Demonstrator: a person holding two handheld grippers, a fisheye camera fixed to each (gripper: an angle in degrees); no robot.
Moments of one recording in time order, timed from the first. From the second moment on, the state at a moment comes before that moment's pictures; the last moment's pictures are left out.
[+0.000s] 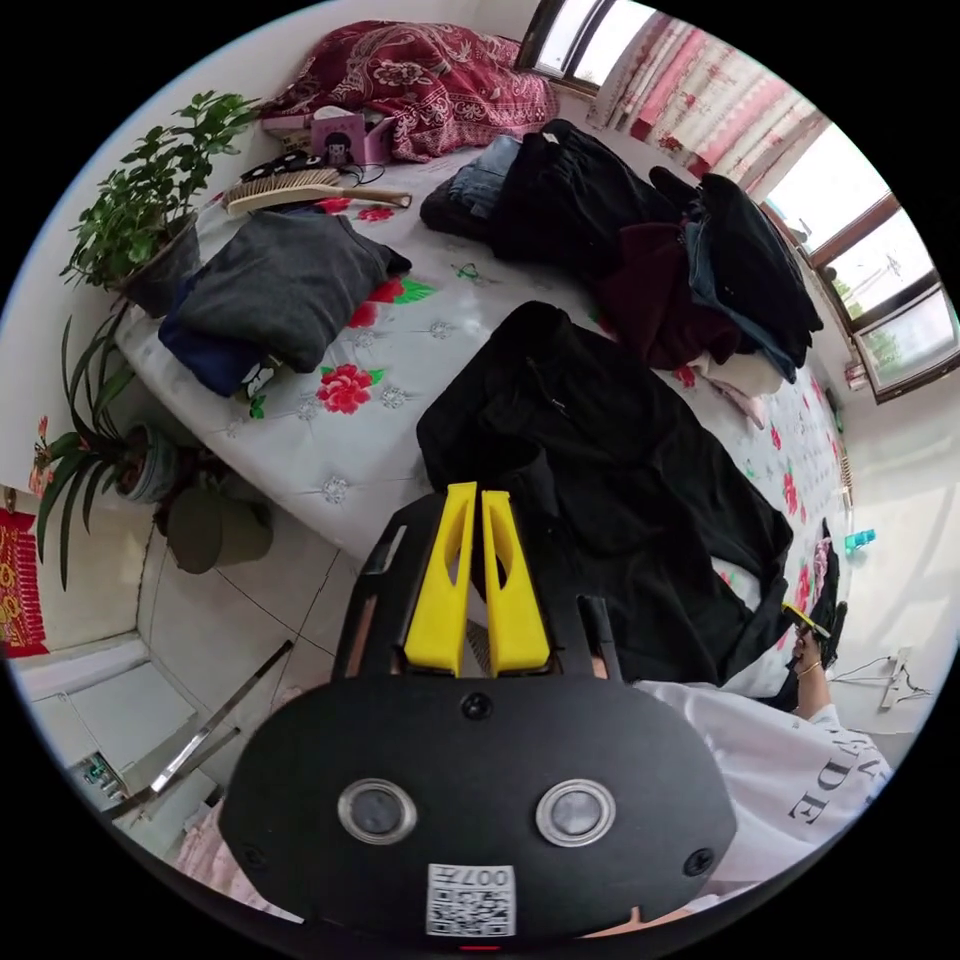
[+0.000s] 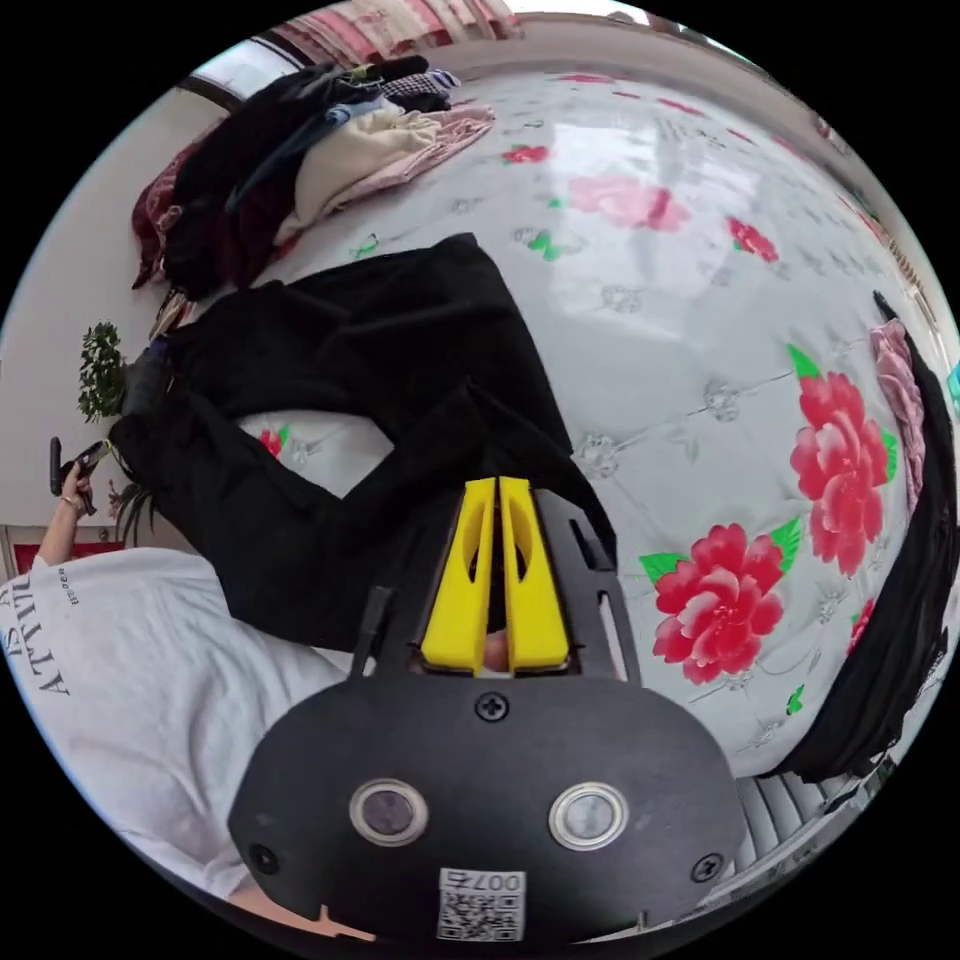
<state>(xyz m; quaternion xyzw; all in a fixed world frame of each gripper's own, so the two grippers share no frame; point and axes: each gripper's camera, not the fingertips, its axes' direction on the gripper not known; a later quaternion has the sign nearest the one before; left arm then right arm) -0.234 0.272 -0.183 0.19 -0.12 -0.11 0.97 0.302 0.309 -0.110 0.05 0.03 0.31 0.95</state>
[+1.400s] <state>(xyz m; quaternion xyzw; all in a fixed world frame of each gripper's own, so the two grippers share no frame) -0.240 0.231 -0.197 0.15 -0.14 -0.10 0.97 0.370 0.503 -0.100 0.24 -0.07 0.54 0.81</state>
